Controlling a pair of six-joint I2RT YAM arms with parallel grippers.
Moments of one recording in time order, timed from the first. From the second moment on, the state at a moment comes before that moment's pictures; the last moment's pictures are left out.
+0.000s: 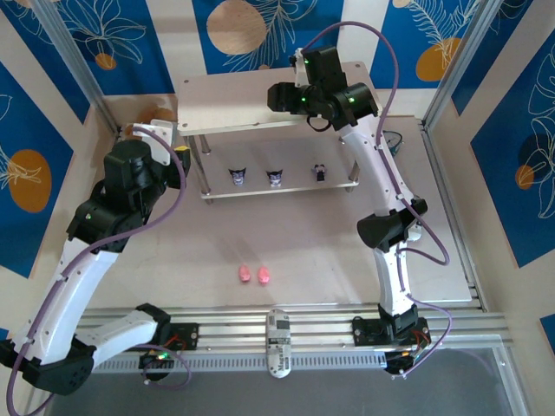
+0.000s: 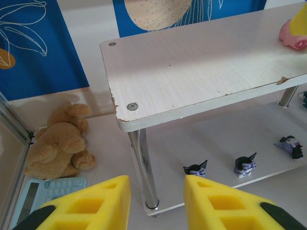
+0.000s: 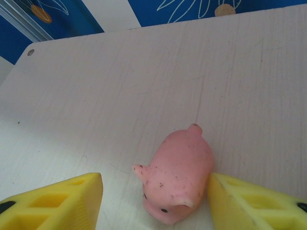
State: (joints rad) left arm -0.47 1.02 1.40 -0.70 -0.29 -0.04; right arm 0.50 2.15 2.72 -1.12 -0.12 0.35
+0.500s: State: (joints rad) left arm -0.47 1.01 1.39 -0.71 -0.28 -0.05; right arm 0.49 2.16 2.72 -1.08 -0.18 0.36
